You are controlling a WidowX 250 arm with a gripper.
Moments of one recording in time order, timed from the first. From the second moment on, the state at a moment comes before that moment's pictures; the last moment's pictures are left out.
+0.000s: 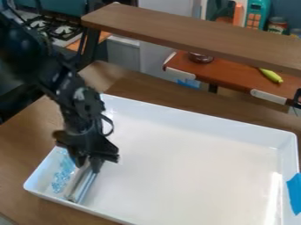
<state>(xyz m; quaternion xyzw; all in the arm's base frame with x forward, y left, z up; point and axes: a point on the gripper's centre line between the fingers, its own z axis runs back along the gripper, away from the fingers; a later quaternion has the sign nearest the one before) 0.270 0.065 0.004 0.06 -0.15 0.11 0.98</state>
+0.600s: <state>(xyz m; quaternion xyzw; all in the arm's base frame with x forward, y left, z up) 0.277 0.039 0.028 0.02 -0.12 0.14 0.98</state>
